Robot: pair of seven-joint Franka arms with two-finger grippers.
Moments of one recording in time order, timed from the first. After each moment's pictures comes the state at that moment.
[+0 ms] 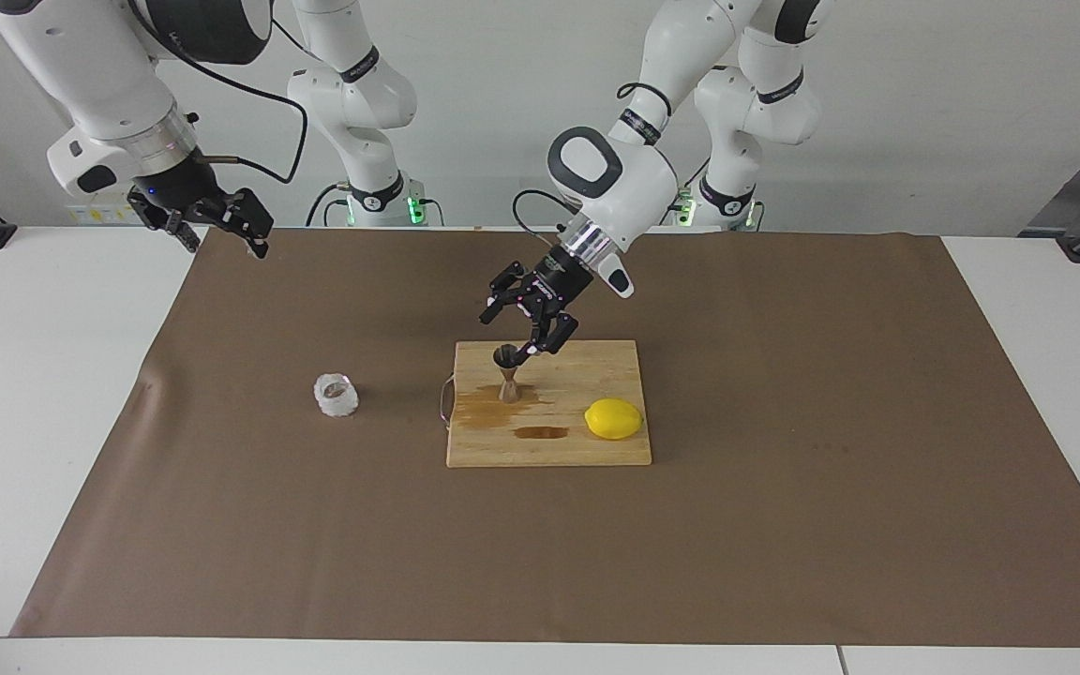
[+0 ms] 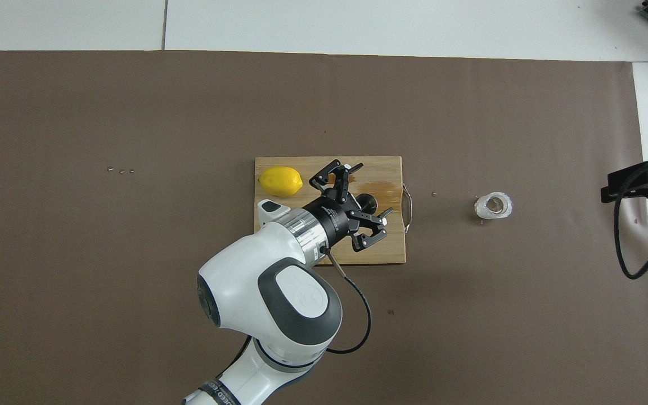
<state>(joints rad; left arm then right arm) -0.65 0.26 -0.23 -1.86 -1.70 3.07 -1.20 -0.11 0.00 0.03 -1.57 0.01 1.49 0.05</state>
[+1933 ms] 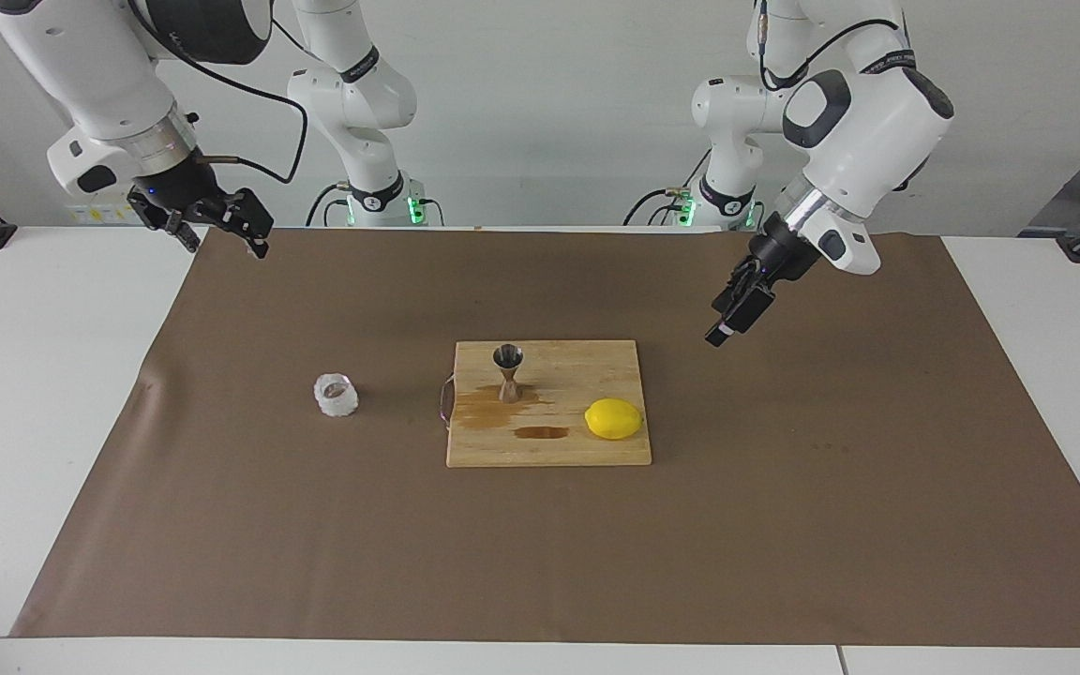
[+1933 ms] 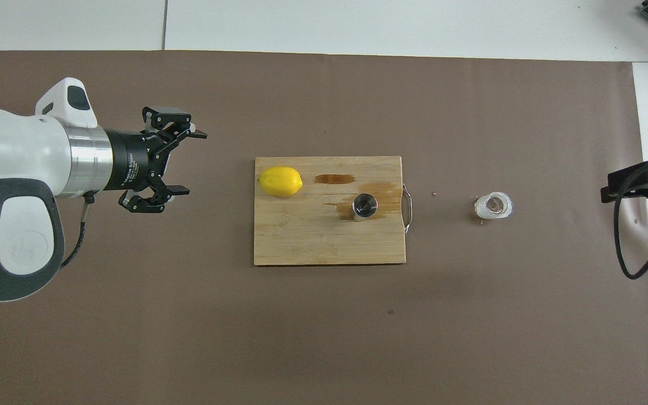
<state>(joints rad) -0.05 -0.04 -0.21 -1.90 -0.49 2.13 -1.04 -0.11 0.00 0.03 -1.57 0.01 1.49 0.05</state>
